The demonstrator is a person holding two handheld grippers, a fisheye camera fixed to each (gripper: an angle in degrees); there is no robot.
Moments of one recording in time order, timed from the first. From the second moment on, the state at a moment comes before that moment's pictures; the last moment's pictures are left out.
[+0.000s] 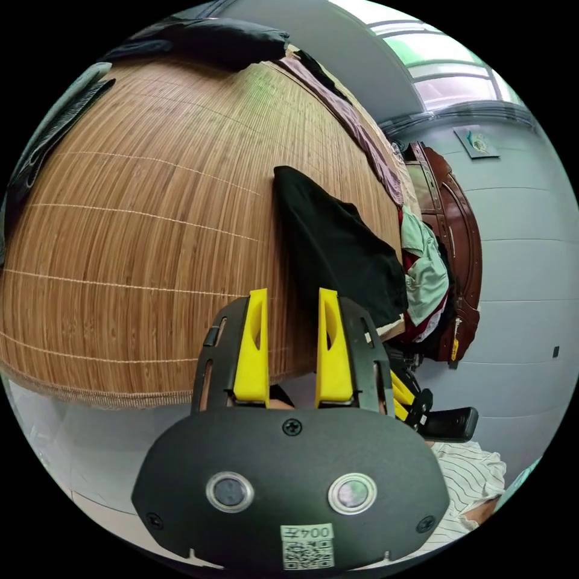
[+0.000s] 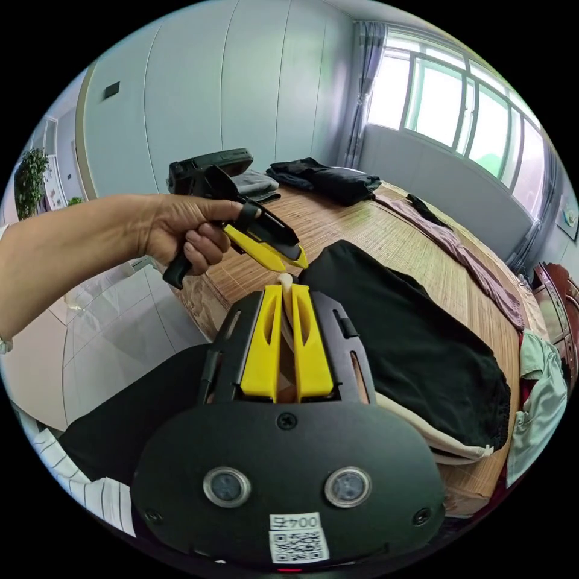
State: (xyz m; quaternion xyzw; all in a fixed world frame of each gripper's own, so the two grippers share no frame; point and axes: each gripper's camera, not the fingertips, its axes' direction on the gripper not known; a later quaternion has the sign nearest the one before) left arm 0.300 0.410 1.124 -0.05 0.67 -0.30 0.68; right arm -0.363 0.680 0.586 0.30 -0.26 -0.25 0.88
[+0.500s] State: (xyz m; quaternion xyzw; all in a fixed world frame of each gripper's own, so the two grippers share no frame) left arm 0.273 0.338 1.191 -0.04 0.70 -0.32 0.64; right arm -0.406 0.691 0.604 0.32 -0.25 -0.29 0.87
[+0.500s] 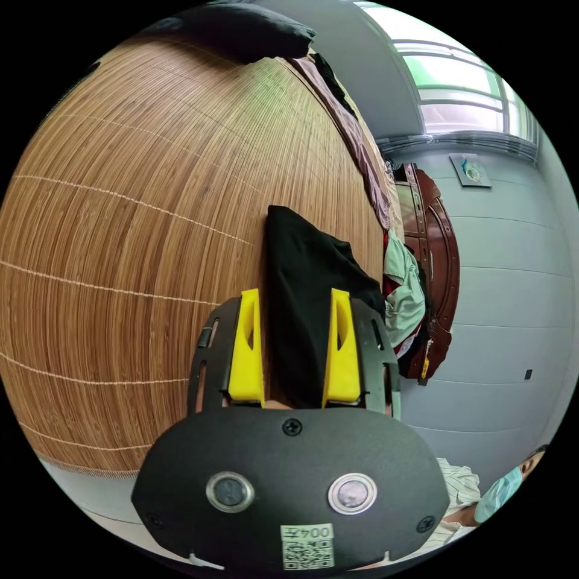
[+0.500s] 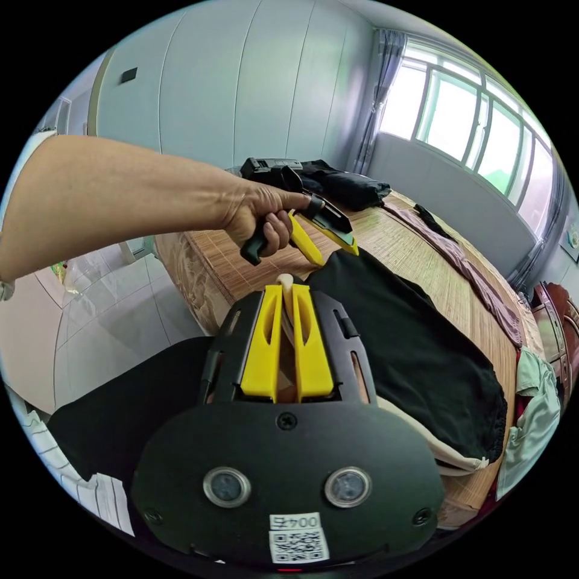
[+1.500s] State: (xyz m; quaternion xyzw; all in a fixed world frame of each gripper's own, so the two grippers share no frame) left arm 0.253 0.277 1.183 -0.06 0.68 -0.25 0.68; right arm -0.520 0.756 0.617 0.36 -0.03 -0.48 0.80
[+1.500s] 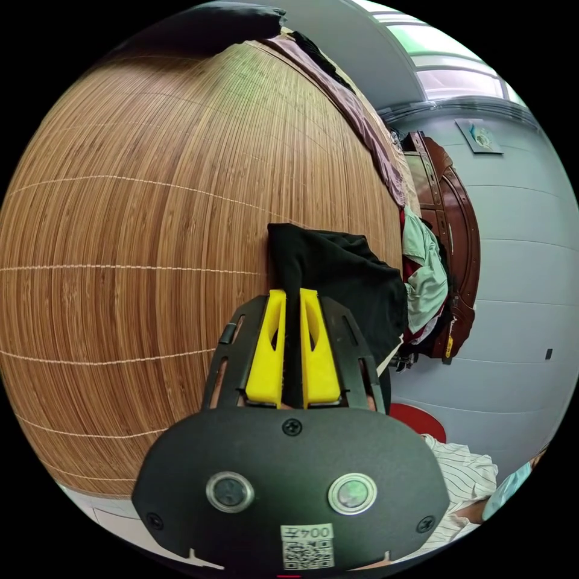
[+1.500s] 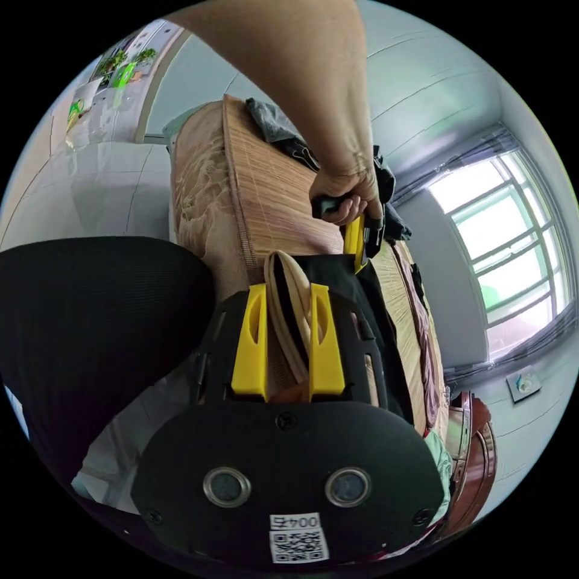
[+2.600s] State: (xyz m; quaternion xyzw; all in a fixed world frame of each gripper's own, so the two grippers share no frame) left arm 0.293 0.099 0.823 0.03 0.62 -0.16 0.77; right arm -0.173 0.786 0.559 0.42 -0.19 0.04 0.88
